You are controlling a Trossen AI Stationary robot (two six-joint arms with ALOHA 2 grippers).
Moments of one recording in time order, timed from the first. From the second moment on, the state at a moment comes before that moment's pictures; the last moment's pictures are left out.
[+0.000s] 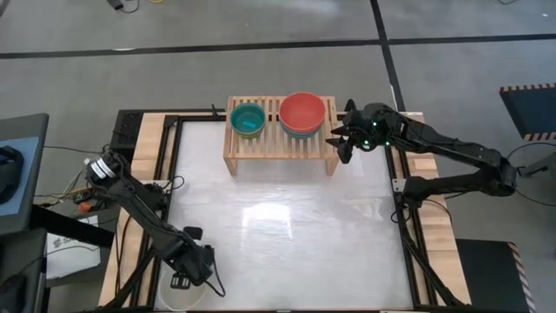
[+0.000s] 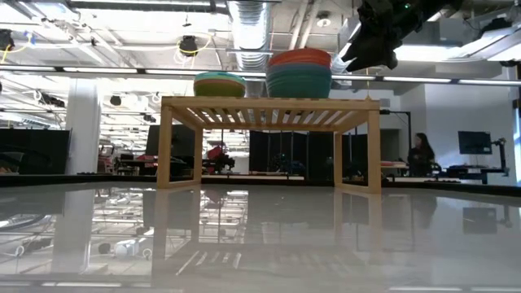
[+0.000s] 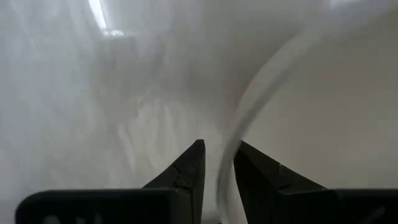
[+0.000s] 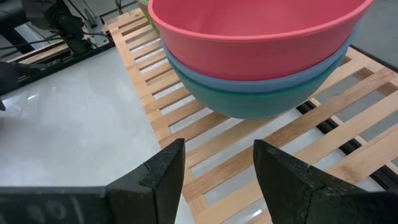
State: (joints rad) left arm -0.80 1.58 0.96 -0.85 0.17 -0.75; right arm -0.43 1.03 0.98 -0.49 -0.03 0.17
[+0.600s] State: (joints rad) left arm -0.50 1.52 0.99 -0.83 -0.36 -0.82; right arm -0.14 1.20 0.95 -0.39 0.18 0.24
